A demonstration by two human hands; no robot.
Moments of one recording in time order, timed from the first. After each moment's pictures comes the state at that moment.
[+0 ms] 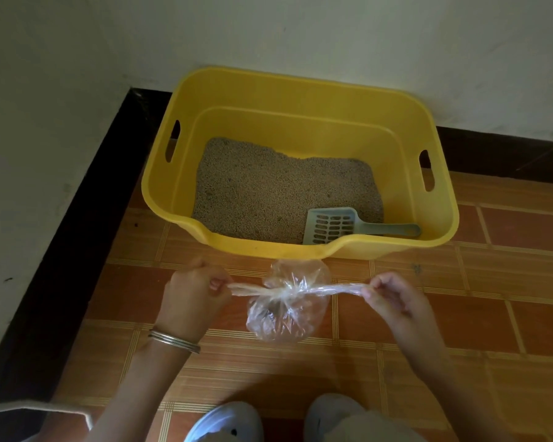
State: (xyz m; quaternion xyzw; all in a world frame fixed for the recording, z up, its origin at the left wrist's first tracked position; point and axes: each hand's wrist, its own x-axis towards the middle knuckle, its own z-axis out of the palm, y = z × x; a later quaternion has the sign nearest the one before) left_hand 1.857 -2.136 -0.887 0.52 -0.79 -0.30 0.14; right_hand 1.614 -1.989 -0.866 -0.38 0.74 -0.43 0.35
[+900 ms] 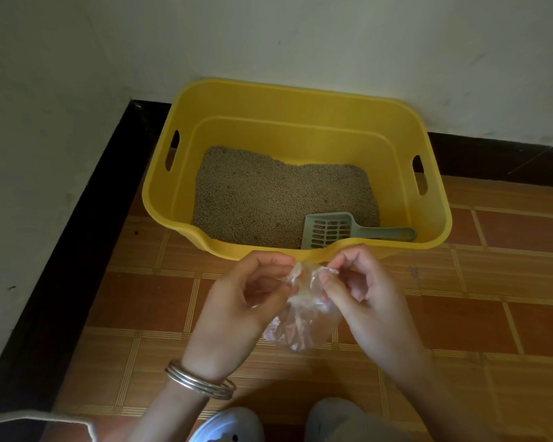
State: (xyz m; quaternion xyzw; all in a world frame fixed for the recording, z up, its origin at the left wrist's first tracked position) left_hand 1.818 -2.097 -0.813 0.38 -0.60 -0.65 0.28; right_hand 1.665 -2.025 -0.809 -0.43 0.67 -0.49 0.35
